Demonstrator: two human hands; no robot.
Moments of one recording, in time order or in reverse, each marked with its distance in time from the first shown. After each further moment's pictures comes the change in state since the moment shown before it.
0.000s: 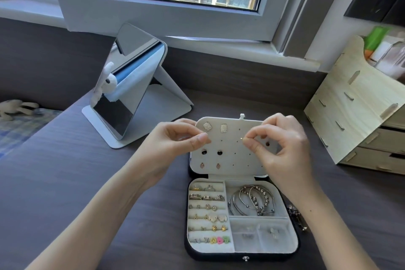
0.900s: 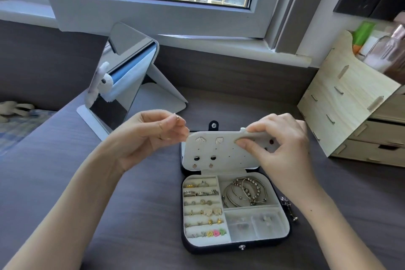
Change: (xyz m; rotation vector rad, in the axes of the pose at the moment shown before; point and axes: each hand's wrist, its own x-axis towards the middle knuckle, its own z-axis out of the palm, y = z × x) left_hand 0.005 0.008 -0.031 -0.194 -0.160 -0.071; right_hand -0.005 -0.006 -0.013 -0.070 0.019 -0.074
